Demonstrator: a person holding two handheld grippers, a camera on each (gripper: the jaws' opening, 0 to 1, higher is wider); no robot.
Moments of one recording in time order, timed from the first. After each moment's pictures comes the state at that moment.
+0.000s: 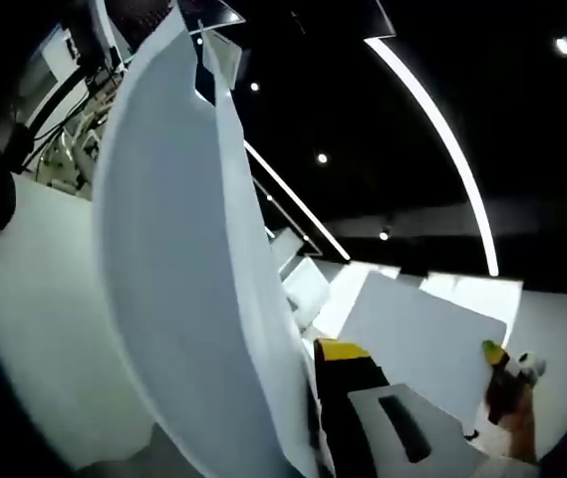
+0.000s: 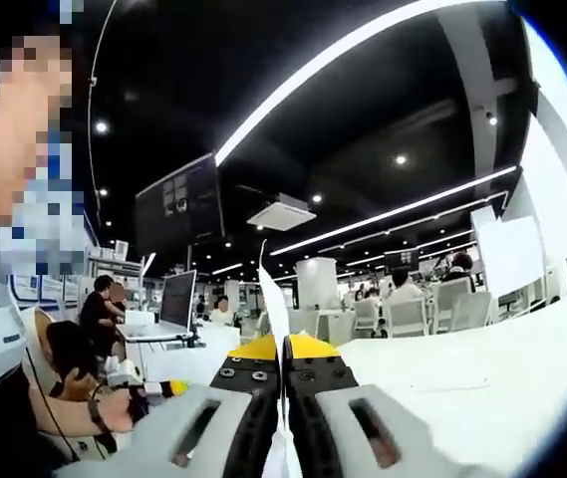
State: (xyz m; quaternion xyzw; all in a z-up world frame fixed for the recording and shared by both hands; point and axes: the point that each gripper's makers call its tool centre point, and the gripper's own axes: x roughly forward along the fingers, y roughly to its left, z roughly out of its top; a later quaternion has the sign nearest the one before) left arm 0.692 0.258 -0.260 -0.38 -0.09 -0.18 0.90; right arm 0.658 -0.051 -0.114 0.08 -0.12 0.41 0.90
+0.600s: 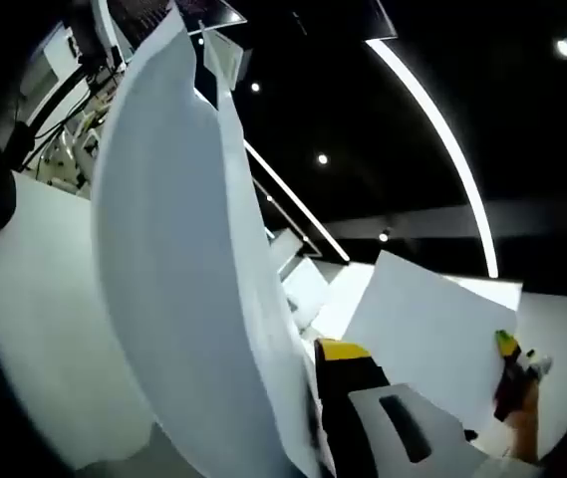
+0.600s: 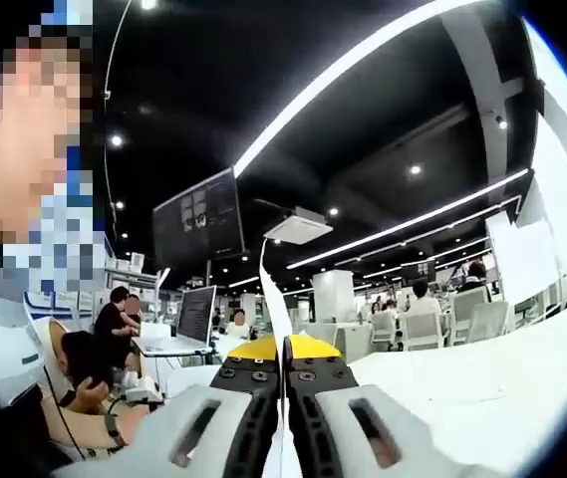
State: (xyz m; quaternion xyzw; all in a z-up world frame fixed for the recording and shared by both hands) left arm 0.690 0.257 -0.259 -0.38 -0.09 -0.18 0.90; right arm 0.635 -0.039 -0.094 0.09 -0.15 0.44 0.88
